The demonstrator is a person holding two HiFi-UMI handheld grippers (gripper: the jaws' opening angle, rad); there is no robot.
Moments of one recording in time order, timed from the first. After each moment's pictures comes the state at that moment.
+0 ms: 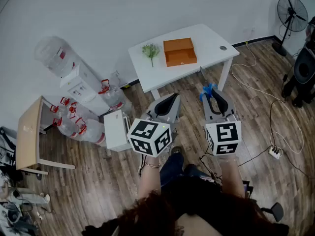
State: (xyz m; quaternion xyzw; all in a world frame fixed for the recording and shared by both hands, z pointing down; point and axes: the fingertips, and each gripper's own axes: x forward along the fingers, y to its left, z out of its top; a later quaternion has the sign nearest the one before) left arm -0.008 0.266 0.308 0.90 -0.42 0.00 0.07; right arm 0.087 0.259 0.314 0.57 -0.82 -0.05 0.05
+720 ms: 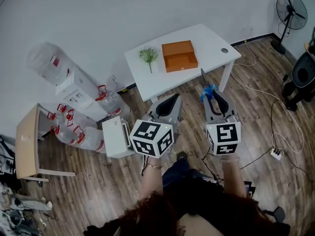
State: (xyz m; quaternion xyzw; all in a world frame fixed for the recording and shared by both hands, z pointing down) left arm -0.011 0.185 0.317 0.91 -0.42 0.00 0.08; right arm 0.085 0.179 0.330 0.58 -0.81 -0.05 0.07
